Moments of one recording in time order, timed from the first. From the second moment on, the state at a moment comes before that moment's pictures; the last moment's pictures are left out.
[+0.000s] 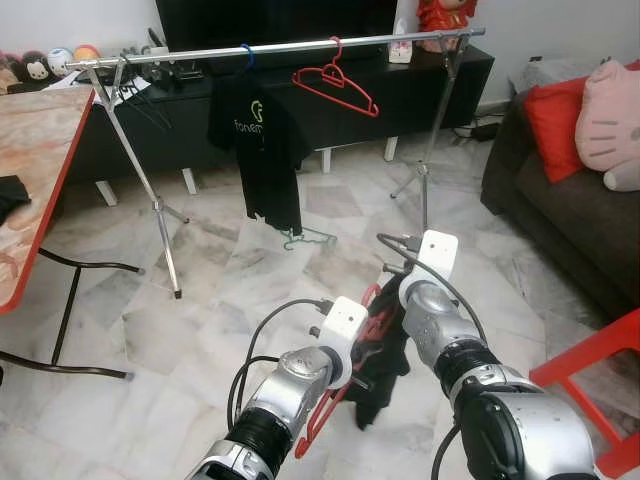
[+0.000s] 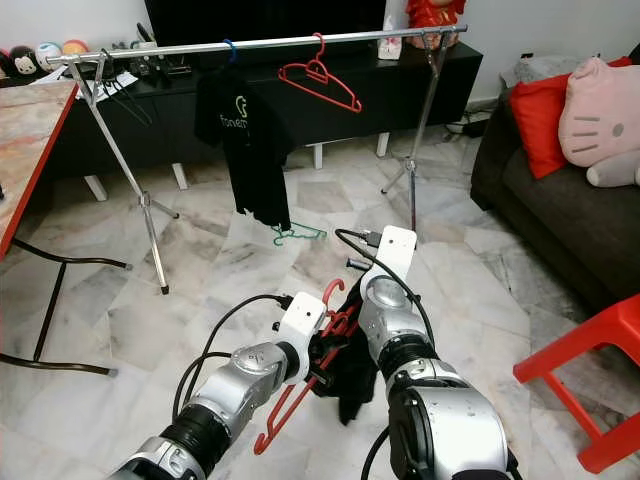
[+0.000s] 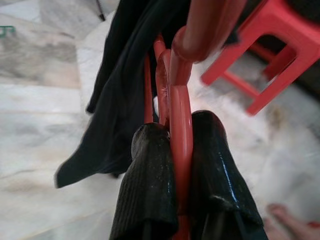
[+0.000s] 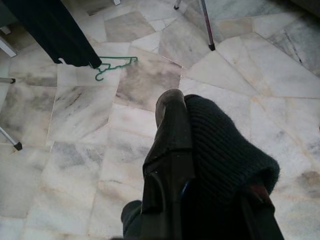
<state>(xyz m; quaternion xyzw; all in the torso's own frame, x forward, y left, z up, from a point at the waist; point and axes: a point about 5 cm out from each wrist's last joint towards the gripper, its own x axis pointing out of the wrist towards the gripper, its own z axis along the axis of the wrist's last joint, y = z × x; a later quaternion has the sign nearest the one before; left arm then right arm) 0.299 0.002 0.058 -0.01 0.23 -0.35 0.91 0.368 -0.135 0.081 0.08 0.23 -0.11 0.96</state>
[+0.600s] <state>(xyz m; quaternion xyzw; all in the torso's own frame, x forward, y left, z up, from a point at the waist) 0.303 0.008 0.057 -0.01 0.22 -0.32 0.92 0.369 -0.132 0.083 0.08 0.22 -0.11 0.96</state>
